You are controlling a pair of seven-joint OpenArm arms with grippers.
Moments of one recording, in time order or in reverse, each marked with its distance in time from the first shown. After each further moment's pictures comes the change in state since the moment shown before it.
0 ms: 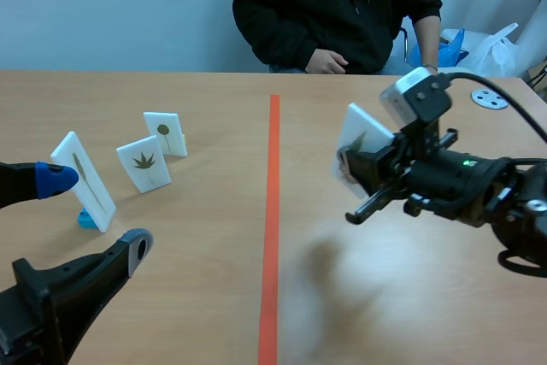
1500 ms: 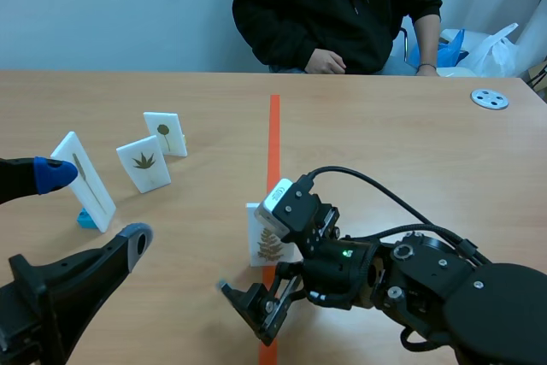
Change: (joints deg) left arm 0.0 0.0 0.0 0.0 0.0 0.0 -1.5; right arm 7.5 -7.9 -26.1 -19.7 -10.4 -0.5 11.3
